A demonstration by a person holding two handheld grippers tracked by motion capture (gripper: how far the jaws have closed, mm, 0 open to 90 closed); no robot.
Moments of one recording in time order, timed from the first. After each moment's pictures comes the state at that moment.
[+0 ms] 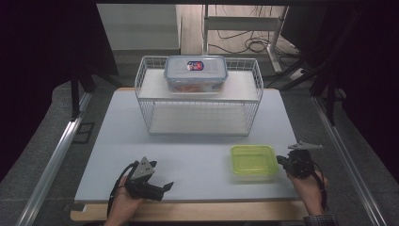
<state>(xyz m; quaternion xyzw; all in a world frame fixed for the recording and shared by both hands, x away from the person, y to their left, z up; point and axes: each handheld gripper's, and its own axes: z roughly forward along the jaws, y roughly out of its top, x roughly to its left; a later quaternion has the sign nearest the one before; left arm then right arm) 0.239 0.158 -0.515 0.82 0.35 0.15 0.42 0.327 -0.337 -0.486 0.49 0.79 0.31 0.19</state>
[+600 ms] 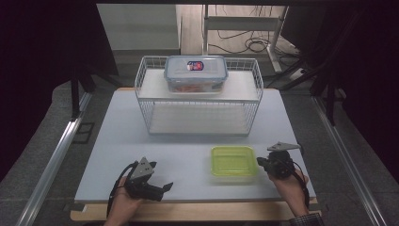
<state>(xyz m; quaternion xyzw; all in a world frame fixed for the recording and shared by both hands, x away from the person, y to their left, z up) 0.239 0.161 -0.516 0.82 0.36 0.14 0.43 0.322 -0.281 -0.487 0.44 0.82 0.32 0.16</state>
